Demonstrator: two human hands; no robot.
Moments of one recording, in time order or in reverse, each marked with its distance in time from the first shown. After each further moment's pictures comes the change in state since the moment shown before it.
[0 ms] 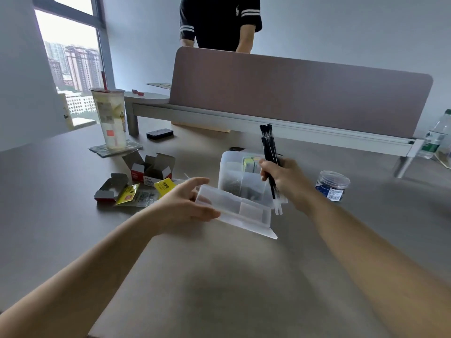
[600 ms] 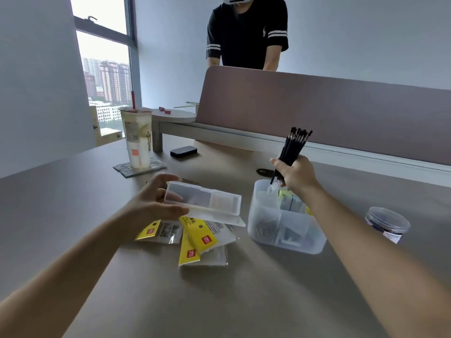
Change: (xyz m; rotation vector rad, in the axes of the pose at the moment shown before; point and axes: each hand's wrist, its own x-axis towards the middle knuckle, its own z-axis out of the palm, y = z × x) left_hand 0.015 0.002 -0.107 -0.005 0.216 0.139; right_hand 0.117 0.001 0.036 -0.111 0.182 -0.082
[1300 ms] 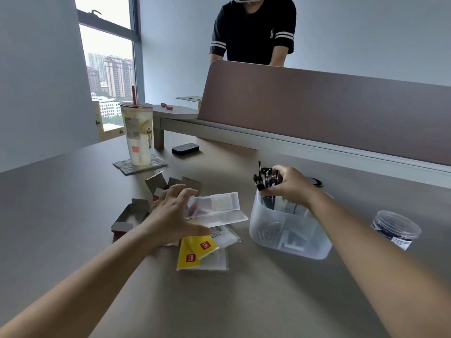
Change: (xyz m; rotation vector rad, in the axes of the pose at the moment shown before) left_hand 0.024 -0.022 0.030 1.021 0.102 -0.036; right_hand 0.004 0.011 0.006 -0.216 -0.423 0.043
